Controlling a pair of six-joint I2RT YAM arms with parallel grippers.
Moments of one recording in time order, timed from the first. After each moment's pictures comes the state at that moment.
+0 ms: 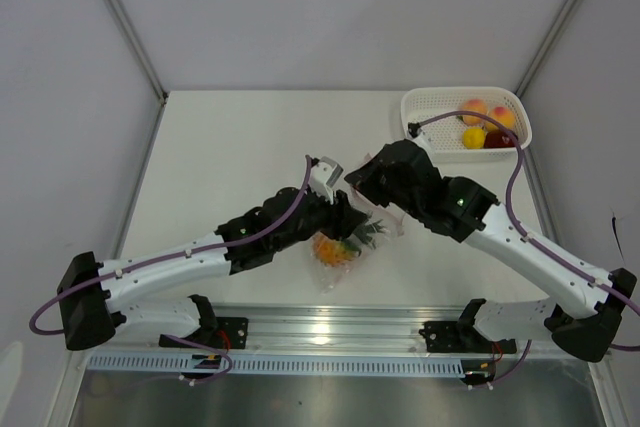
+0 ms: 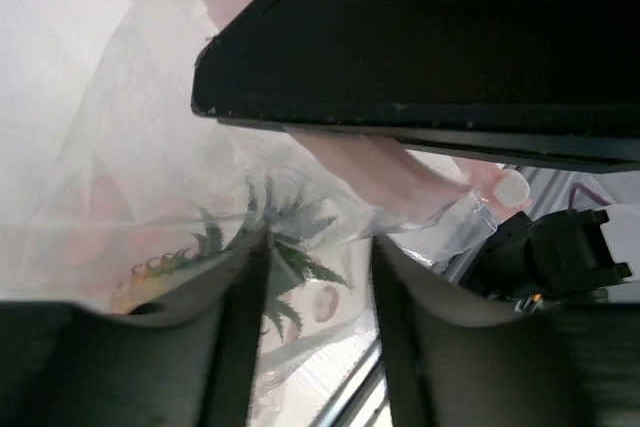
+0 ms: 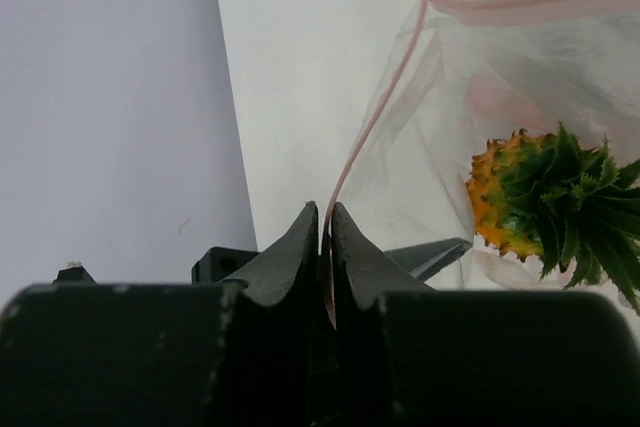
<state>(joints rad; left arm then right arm) -1.08 1.16 0.87 0.04 -0.15 -0.45 0.93 1.22 1.35 -0.68 0.36 1.27</state>
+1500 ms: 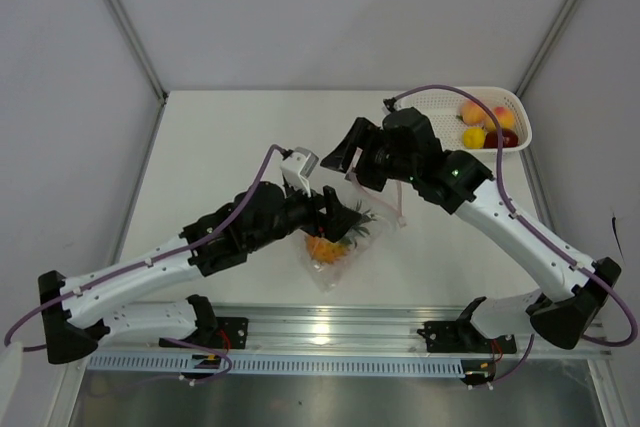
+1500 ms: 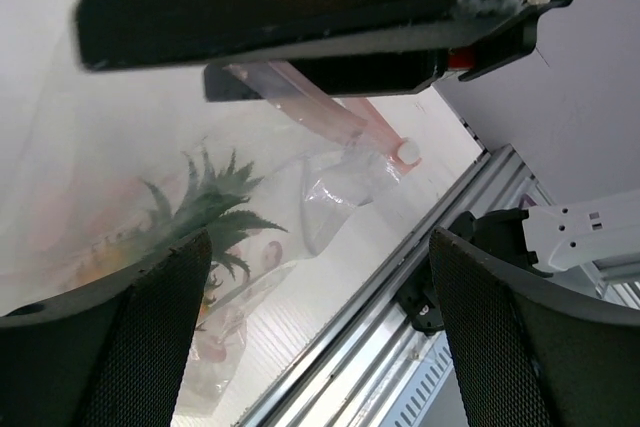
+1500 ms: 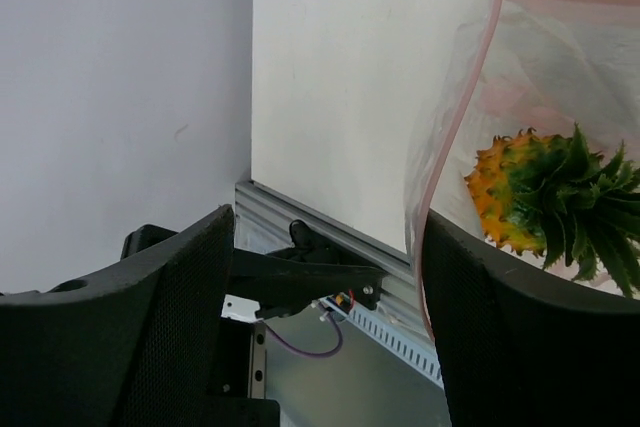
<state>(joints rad) -1.08 1.03 0.97 -0.20 -0.16 -0.55 0.78 1.34 1.47 -0.64 -0.05 1.01</state>
